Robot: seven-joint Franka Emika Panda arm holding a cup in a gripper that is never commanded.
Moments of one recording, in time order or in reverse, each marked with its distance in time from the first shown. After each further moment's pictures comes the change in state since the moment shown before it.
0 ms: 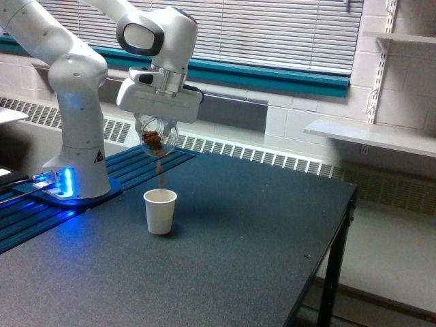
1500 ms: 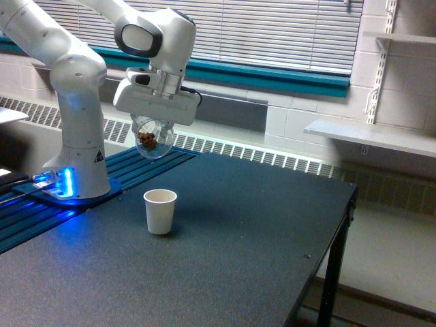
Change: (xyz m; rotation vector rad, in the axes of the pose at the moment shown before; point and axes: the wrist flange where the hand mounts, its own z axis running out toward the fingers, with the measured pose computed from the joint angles) arm 0.006 0.003 0.005 -0.026 -0.003 0.035
